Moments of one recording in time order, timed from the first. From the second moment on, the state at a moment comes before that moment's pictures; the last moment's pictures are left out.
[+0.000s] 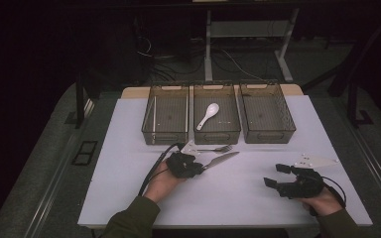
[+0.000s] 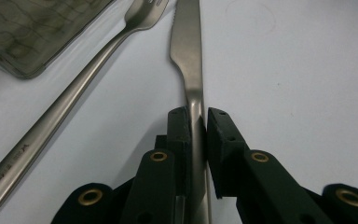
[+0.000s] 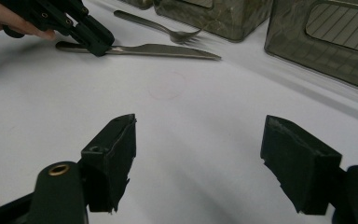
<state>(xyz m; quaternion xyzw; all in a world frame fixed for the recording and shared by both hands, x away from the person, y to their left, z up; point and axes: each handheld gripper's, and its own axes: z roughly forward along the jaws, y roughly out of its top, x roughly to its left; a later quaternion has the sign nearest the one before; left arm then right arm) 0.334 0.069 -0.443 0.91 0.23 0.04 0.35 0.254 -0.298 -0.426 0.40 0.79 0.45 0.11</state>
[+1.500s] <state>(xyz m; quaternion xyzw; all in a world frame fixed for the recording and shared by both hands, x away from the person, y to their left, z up) 0.321 0.047 -0.391 0.83 0.22 0.08 0.51 0.292 -0.231 -0.370 0.35 0.76 0.54 0.08</state>
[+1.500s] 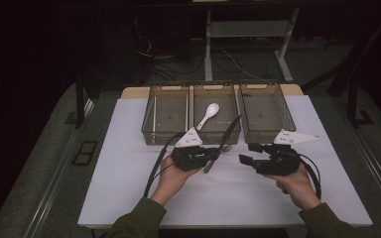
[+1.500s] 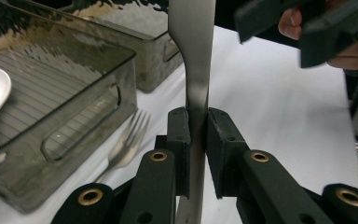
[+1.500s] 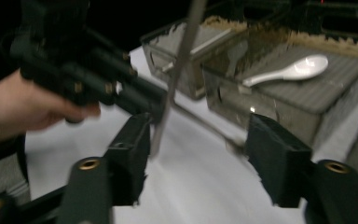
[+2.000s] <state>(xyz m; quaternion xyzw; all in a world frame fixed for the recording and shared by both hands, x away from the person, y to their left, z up) 0.319 0.040 -0.389 0.82 0.23 0.11 0.52 0.327 -0.186 -0.372 0.36 0.74 0.56 0.05</state>
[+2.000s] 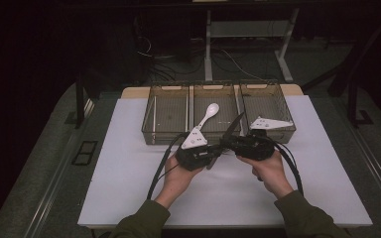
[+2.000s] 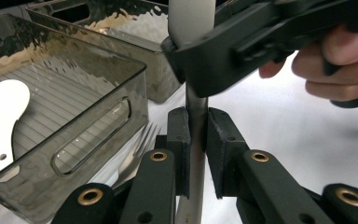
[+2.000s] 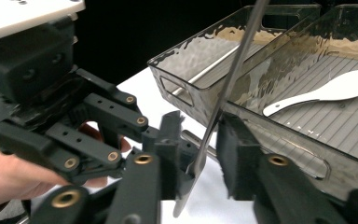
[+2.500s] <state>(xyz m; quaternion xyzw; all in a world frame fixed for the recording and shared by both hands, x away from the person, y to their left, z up) 0.321 0.047 -0.385 0.80 0.22 0.10 0.55 0.330 -0.188 -0.372 0.36 0.75 0.56 0.06</state>
